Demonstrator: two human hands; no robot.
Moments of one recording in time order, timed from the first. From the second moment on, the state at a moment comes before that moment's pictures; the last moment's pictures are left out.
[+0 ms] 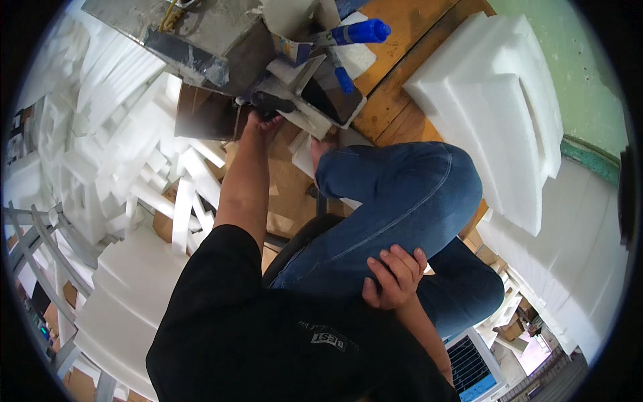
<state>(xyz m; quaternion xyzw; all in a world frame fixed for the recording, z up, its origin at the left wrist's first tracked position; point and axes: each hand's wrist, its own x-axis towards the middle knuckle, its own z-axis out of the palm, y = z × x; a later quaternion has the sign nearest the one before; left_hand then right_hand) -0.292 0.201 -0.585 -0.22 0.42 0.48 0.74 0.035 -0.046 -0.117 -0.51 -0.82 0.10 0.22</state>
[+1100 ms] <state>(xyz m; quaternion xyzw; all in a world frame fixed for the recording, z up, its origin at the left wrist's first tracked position) 0.050 0.245 -0.041 -0.90 -0.29 -0.30 0.10 0.365 0.057 -0.071 -0.79 -0.52 -0.29 0.15</state>
